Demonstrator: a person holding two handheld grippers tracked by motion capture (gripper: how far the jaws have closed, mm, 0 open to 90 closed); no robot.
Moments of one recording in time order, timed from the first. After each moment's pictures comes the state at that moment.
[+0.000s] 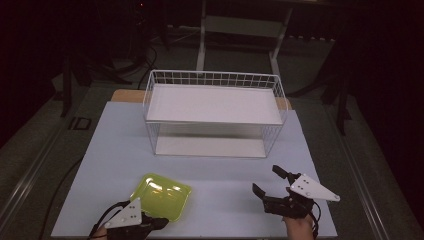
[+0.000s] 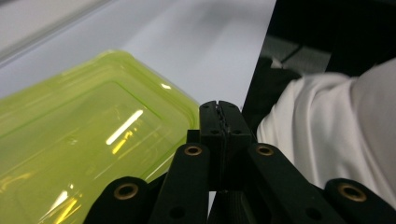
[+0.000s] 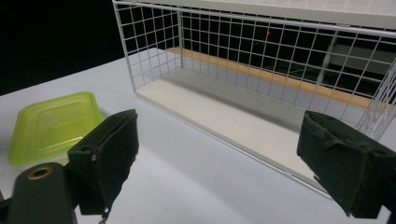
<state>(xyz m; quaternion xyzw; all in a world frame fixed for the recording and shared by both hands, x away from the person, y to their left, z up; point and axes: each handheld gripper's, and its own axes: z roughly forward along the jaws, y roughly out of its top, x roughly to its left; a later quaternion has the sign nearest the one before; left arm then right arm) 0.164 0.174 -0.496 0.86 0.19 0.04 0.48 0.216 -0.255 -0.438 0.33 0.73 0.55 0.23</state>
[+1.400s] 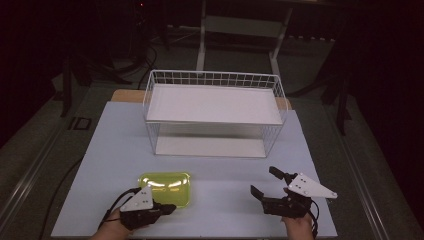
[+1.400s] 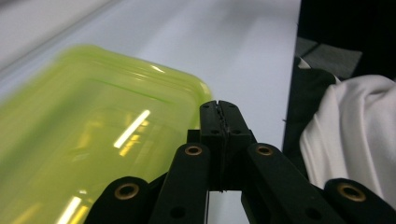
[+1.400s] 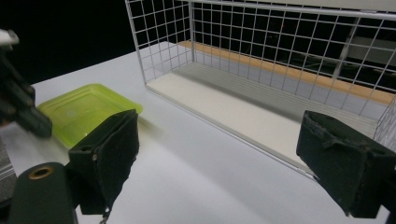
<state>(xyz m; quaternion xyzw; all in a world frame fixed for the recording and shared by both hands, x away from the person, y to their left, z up) 0.202 0.177 -0.502 0.85 0.20 0.08 0.48 0.220 -0.254 -0.442 0.32 0.74 0.55 0.21</state>
